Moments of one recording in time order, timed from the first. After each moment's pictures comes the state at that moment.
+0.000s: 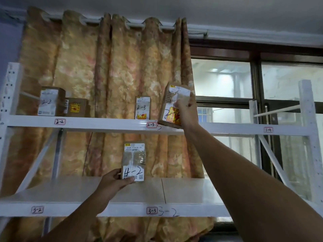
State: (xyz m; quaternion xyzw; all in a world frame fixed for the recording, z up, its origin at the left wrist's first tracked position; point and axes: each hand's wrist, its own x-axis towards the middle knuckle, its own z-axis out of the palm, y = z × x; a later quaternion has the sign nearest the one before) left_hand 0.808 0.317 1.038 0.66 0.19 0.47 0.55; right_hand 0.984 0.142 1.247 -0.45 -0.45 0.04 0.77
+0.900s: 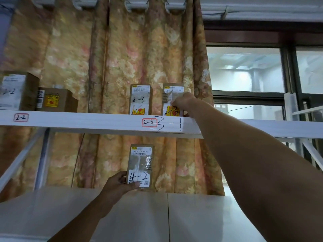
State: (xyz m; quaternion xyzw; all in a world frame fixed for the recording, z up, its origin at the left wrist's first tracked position) left_hand 0.937 0.459 1.045 0.68 0.19 0.48 0.52; right_hand 1.136 0.324 1.335 -0.70 -0.46 -0.05 0.54
